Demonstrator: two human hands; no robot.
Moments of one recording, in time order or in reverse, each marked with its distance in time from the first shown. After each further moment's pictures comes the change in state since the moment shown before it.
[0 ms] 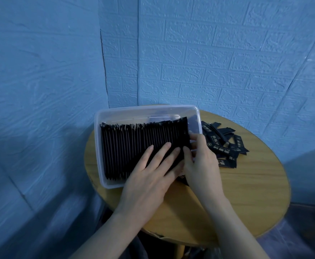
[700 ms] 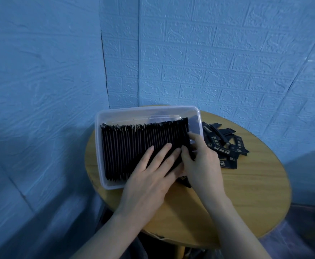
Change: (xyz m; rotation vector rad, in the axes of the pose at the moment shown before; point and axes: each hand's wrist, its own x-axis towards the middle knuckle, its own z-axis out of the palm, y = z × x) left_hand 0.000 0.000 -0.003 -0.024 -0.011 0.006; right_hand 0.002 -0.005 -0.005 -0.048 -0.034 0.032
